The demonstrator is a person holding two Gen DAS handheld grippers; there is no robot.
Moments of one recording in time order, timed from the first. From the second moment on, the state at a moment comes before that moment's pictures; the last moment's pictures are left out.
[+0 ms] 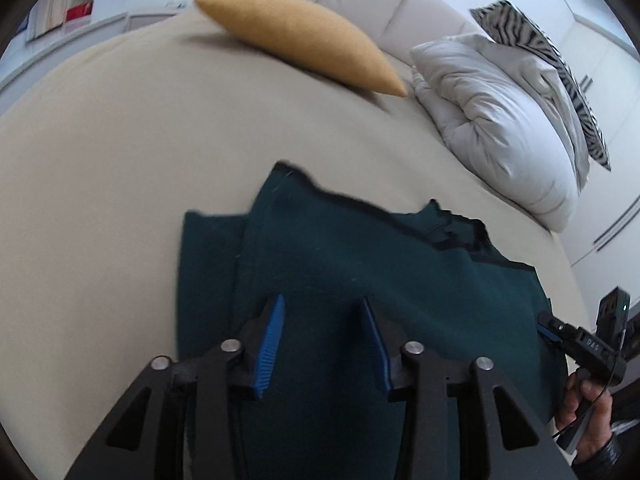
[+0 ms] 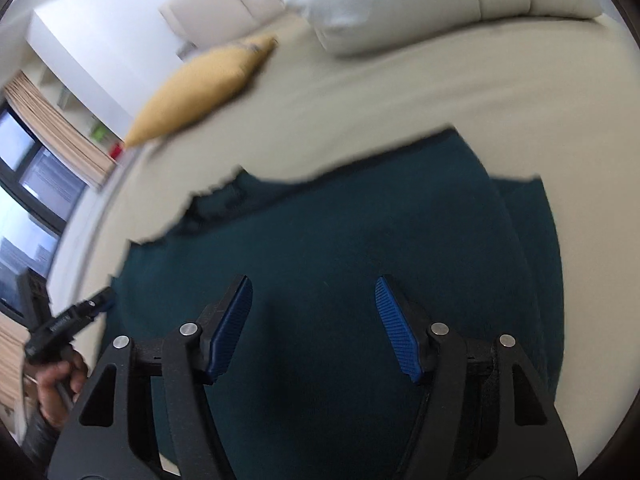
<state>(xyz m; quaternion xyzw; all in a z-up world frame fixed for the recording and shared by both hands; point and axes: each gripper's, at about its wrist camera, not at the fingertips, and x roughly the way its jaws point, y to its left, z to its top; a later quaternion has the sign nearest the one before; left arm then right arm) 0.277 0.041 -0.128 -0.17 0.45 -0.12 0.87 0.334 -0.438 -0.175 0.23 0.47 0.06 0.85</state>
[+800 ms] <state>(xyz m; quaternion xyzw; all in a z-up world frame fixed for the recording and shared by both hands) 0.189 0.078 -0.129 -0.18 0.43 -0.11 0.88 0.220 -0.482 -0.163 0.23 0.43 -0.05 0.87</state>
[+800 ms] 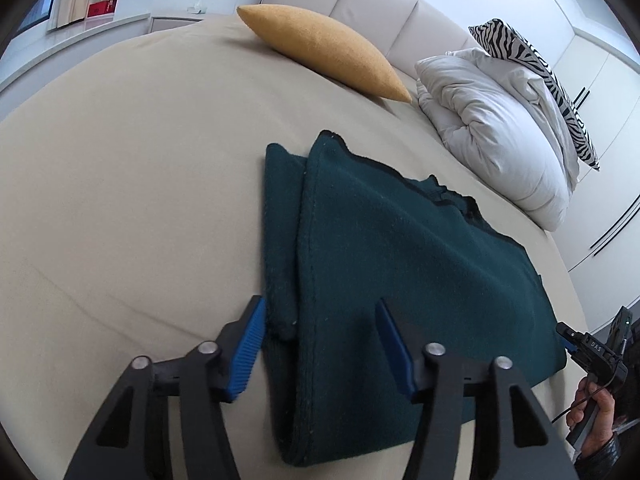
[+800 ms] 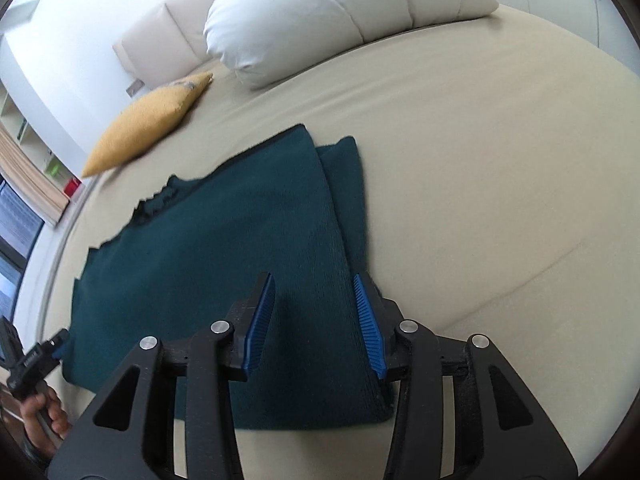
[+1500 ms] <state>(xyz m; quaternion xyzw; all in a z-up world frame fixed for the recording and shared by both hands) 0.161 0.086 -0.131 -0.17 0.43 -0.09 0.88 0.190 -0.470 -0.156 0.13 0.46 -0.08 0.88</state>
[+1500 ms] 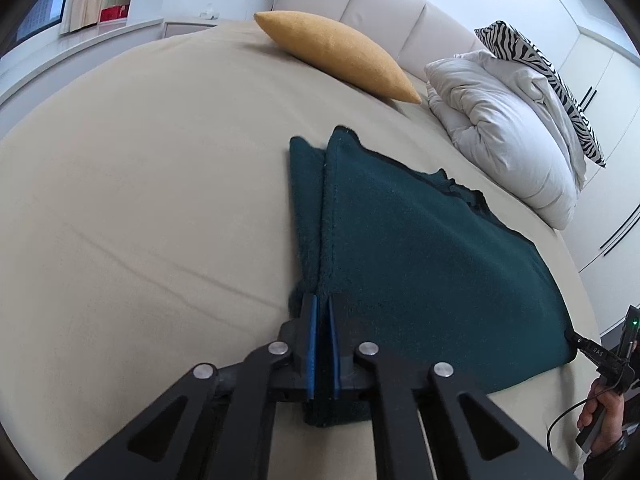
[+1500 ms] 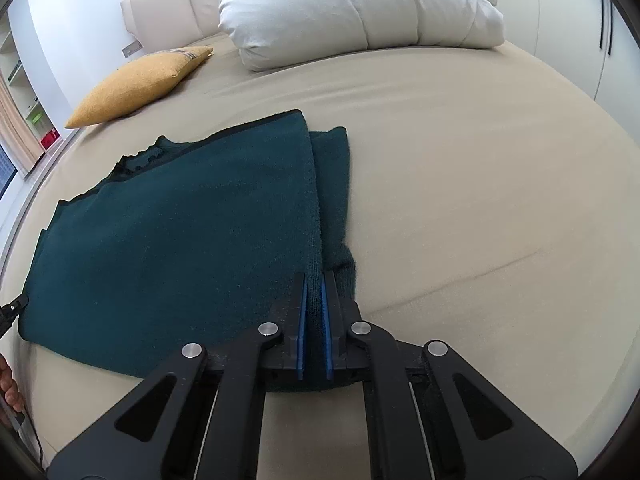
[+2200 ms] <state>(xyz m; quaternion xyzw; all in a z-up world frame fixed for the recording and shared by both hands) 0.149 0.082 -0.079 -0.10 0.37 -0.04 0.92 0.184 -0.491 -0.140 0.19 0.42 -0.10 0.88</state>
